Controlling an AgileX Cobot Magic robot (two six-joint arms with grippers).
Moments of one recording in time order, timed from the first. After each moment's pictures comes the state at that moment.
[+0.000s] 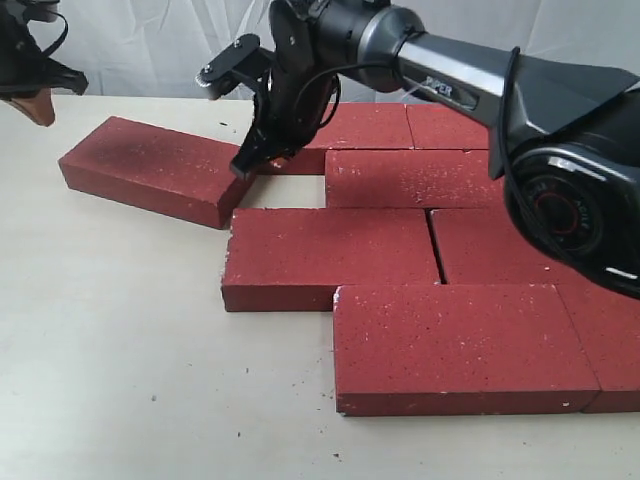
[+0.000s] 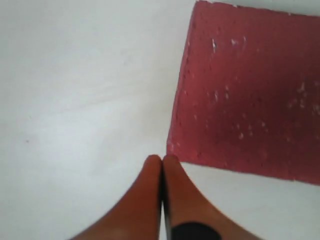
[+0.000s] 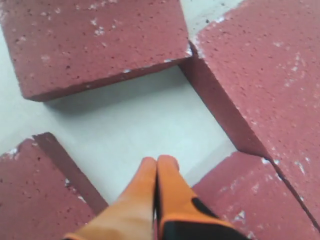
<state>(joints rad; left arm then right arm) 0.09 2.30 -2.11 -0.05 1.22 0.28 0.63 2.38 -2.16 -0.03 0.99 -0.32</state>
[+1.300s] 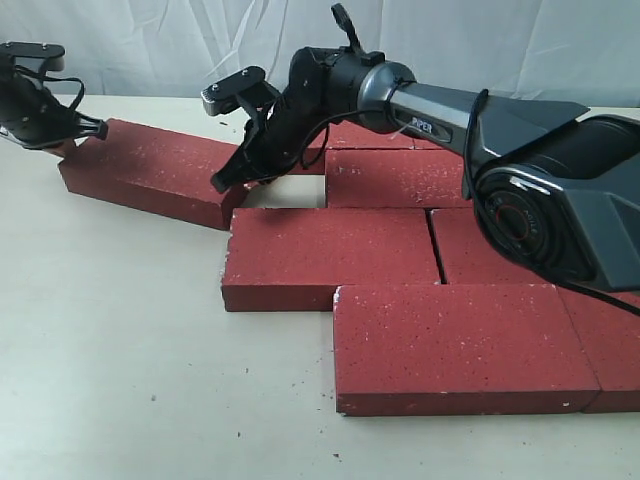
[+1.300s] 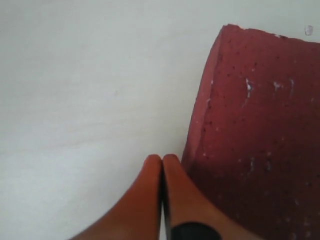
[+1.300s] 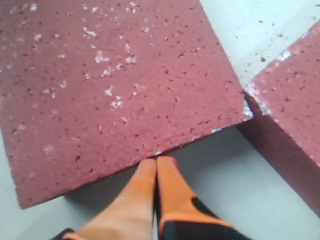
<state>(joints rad) 0.10 2.26 -1.68 -0.18 0.61 0.29 0.59 2.53 -2.16 0.32 0.75 -0.45</state>
